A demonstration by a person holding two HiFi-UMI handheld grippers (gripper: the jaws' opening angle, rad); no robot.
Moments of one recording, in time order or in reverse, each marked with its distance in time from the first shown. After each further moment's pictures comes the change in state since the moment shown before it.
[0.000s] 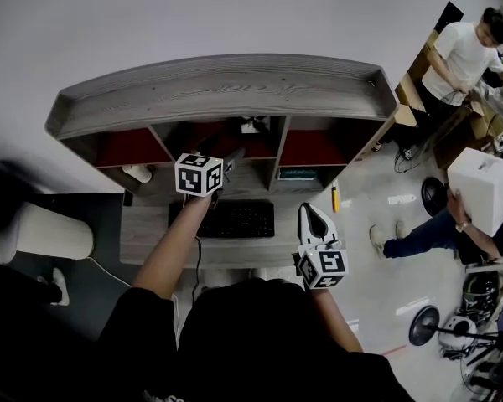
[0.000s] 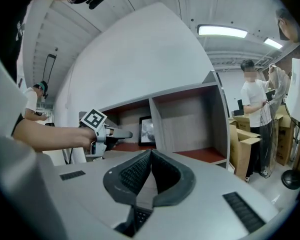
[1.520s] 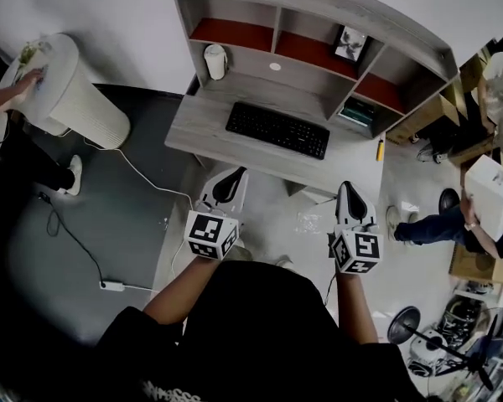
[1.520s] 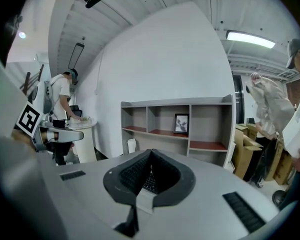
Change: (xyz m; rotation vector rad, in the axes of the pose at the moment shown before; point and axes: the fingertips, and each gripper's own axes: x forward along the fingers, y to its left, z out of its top) left arm -0.435 -0.158 -0.158 -0.044 -0.243 0.311; right arm -0.206 0.167 -0.020 -0.189 0.128 0.134
